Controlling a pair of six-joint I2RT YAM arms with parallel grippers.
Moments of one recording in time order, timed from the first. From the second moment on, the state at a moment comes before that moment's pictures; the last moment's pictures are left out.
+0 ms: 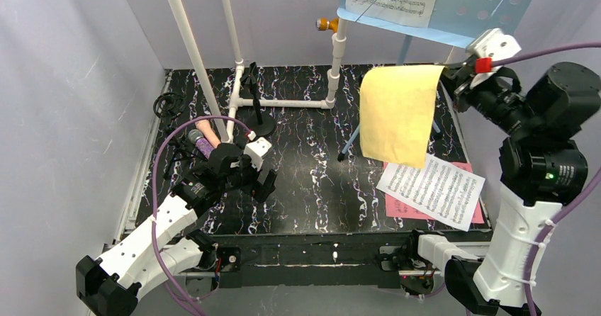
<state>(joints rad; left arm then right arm) -0.62 0.83 0.70 -0.54 0.15 0.06 -0.05 1.08 1.98 -0.87 -0.70 -0.44</state>
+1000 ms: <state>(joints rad) -0.62 0.84 0.70 -0.54 0.15 0.06 -0.02 1.20 1.58 -1.46 -0.27 -0.97</state>
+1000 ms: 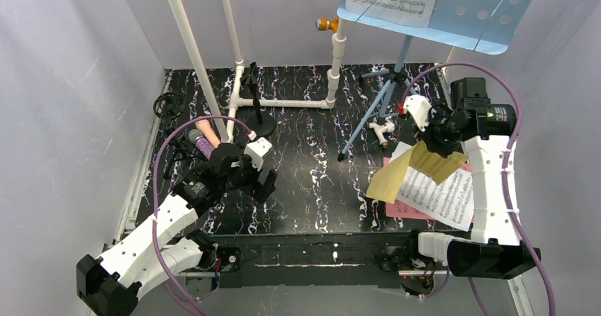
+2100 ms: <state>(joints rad) -0.62 0.84 0.70 -0.54 0.15 0.06 -0.12 1.30 1.05 -1.16 0.27 -1.05</state>
